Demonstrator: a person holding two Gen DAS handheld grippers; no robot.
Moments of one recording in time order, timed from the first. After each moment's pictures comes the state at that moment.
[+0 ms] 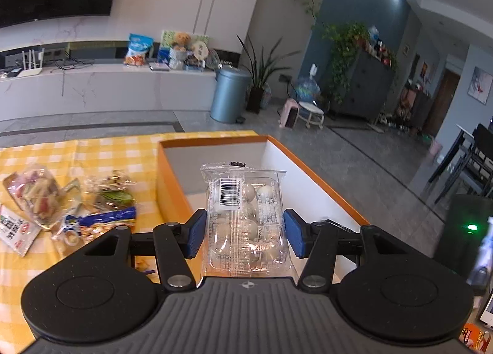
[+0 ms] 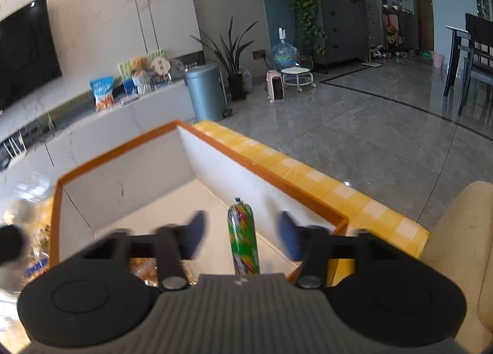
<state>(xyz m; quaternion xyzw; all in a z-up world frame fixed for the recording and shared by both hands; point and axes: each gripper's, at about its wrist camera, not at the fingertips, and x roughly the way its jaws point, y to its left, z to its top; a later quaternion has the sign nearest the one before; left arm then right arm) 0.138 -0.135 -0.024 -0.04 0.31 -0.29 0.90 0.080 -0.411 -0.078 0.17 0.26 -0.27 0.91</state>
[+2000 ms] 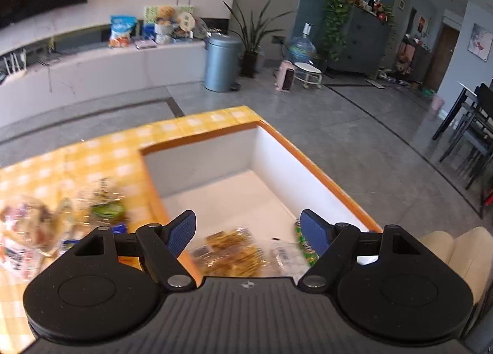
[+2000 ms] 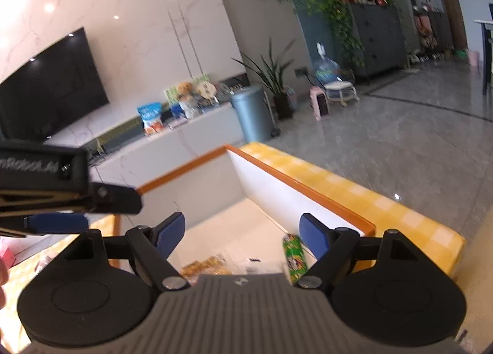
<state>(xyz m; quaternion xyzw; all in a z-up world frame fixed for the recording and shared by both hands) 0.153 -0.168 0.009 0.03 0.36 -0.29 0.88 0.062 -0.403 -0.064 0.19 0.20 -0.18 0.94</state>
